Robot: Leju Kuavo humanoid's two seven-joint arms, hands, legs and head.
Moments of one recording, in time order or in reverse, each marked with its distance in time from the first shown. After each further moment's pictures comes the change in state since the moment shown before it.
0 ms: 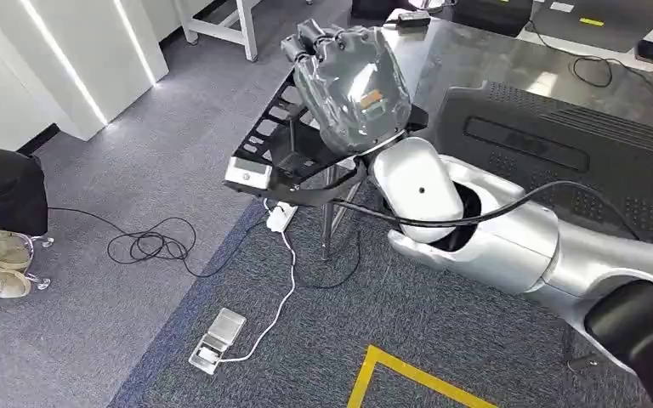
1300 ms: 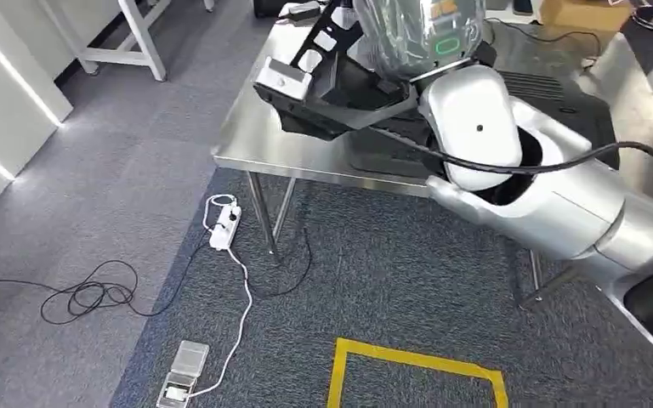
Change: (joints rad) left arm 0.001 -0.003 -0.001 0.000 0.008 0.021 0.006; right arm -0.136 -0.047 -0.071 0.009 -0.034 0.040 0.062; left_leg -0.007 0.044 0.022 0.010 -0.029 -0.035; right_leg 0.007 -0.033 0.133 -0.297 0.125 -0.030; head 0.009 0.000
